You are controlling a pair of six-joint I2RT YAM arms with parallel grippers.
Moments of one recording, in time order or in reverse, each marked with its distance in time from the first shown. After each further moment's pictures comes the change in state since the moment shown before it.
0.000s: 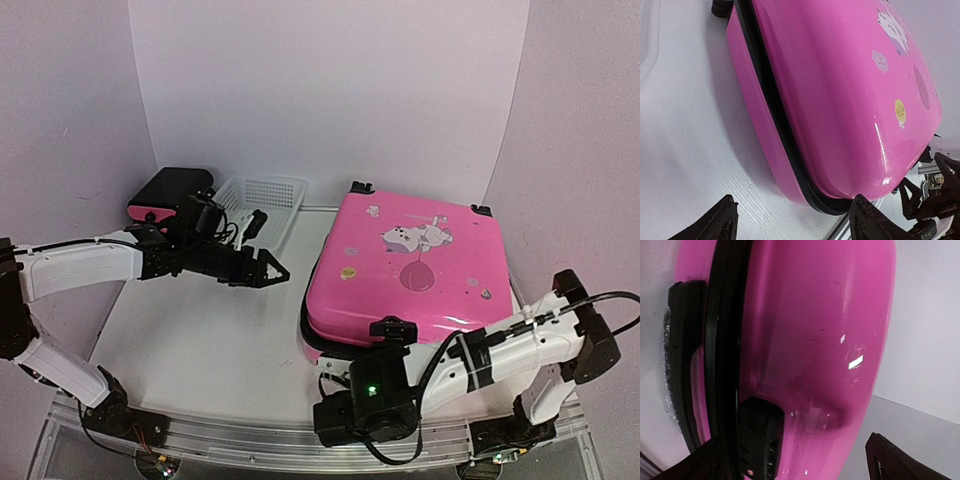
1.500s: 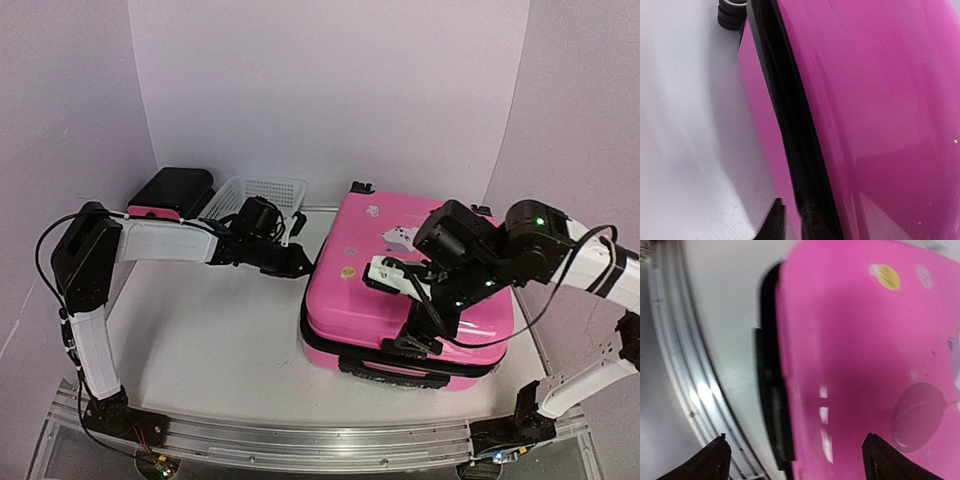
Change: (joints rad) left arm -0.018 0.493 0.308 0.147 -0.106 0.014; right arm -0.488 -0.523 -0.023 0.375 -0.888 -0.446
